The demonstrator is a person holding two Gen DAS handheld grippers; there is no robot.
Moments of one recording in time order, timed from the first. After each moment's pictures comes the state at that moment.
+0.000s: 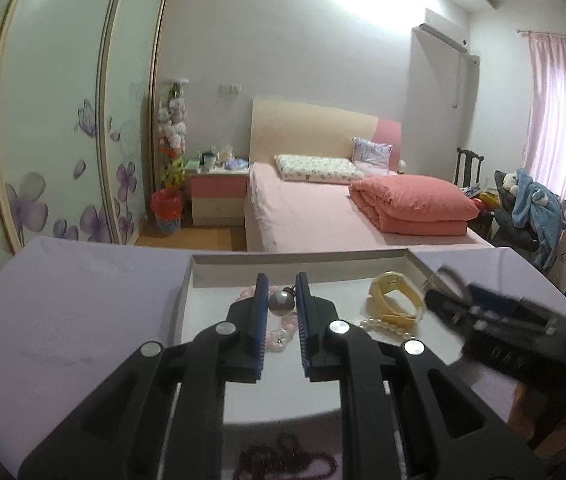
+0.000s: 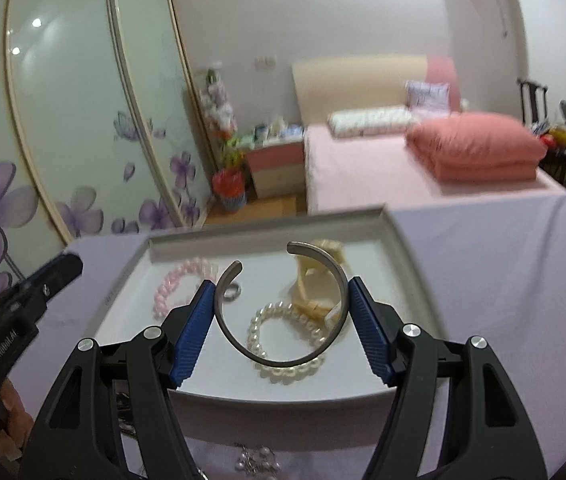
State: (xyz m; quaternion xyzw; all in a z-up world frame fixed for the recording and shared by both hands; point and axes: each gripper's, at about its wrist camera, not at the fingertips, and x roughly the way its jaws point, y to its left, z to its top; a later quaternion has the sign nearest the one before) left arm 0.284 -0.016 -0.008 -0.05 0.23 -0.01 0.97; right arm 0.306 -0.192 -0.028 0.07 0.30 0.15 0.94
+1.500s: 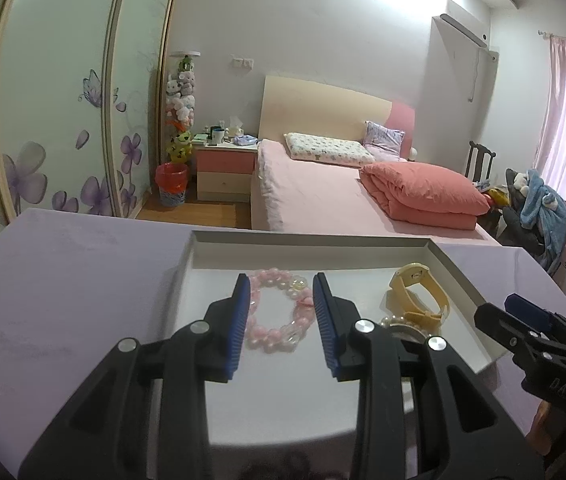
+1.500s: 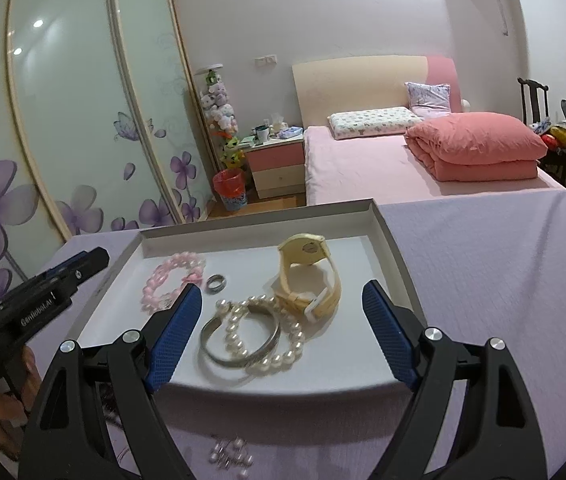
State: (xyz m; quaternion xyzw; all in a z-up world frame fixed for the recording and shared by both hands) left arm 0.306 -0.001 -0.027 -0.07 0.26 0.01 0.96; right arm 0.299 -0.209 -0.030 0.06 0.28 0.16 0.94
